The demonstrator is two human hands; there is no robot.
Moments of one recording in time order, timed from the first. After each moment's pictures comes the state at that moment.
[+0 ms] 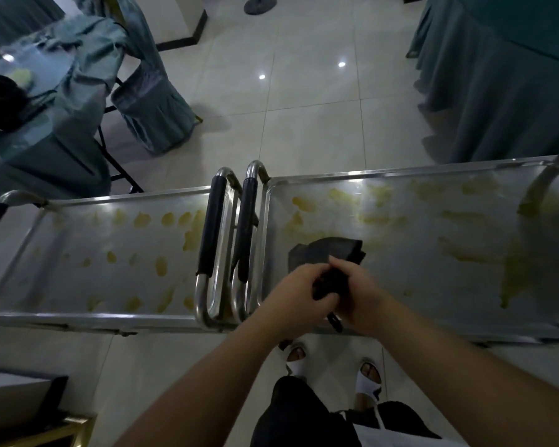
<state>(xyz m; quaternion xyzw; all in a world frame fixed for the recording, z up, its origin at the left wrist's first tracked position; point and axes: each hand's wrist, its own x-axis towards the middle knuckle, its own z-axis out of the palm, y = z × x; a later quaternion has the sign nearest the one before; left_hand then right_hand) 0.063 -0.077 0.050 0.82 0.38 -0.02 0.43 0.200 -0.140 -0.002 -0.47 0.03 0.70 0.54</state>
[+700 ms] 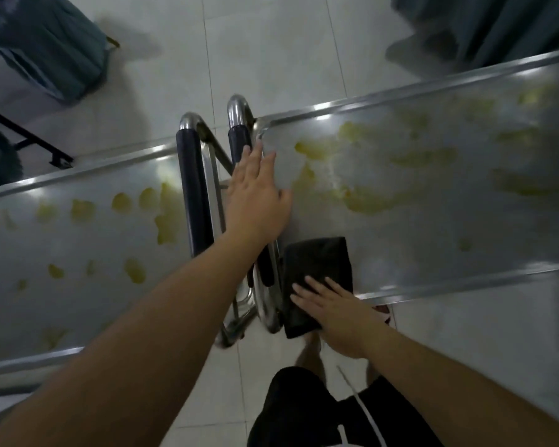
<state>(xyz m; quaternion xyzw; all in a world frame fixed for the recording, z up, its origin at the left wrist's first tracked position) 0.052 0.147 -0.063 0.89 0.40 0.00 0.21 0.089 -0.108 -0.172 -0.63 -0.69 0.35 -0.01</state>
